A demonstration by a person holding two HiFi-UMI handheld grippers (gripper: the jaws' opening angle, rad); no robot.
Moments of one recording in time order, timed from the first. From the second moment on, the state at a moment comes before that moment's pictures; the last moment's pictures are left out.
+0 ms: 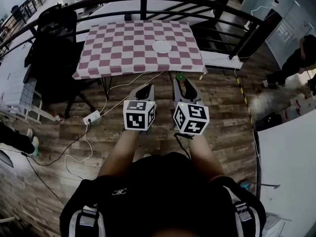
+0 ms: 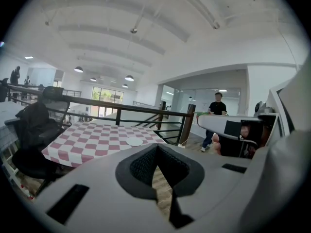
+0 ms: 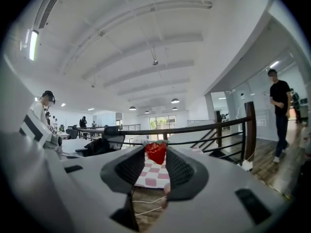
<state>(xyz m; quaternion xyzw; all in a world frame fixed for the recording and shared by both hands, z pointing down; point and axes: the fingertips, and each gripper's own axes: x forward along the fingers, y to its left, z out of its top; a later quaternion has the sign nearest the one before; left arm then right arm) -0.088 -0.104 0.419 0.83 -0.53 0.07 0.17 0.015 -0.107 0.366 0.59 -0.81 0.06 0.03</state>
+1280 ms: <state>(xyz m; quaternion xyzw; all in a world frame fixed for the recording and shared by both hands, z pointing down) -0.075 -0.398 0.466 0.79 -0.57 0.12 0.19 0.041 -0.434 0.446 0.54 -0.83 0.12 0.07</state>
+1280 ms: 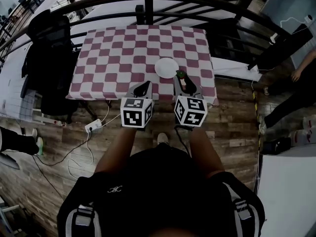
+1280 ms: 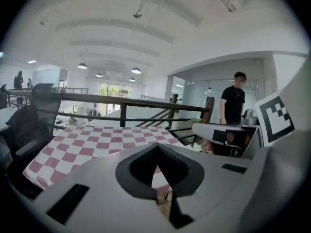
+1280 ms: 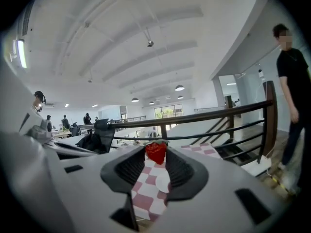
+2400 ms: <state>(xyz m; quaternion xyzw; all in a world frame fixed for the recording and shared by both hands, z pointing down) -0.104 -0.515 0.518 0.75 -0.59 0.15 0.24 0.009 -0.602 0.654 0.48 -0.81 0.18 0.30</state>
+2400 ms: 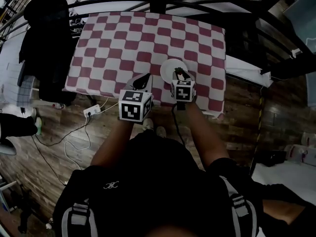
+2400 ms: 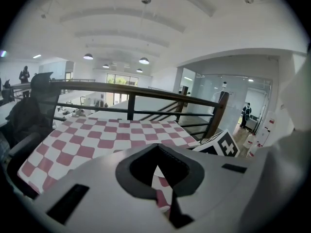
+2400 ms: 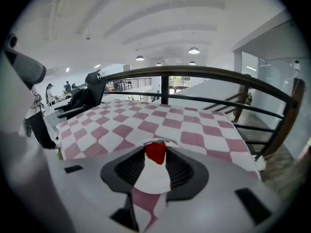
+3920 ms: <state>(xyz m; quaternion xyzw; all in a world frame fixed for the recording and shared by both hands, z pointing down) -0.142 -0.504 0.525 0.73 -0.61 0.15 0.25 0.006 -0.618 0.669 0.51 -0.78 0.18 0.32</state>
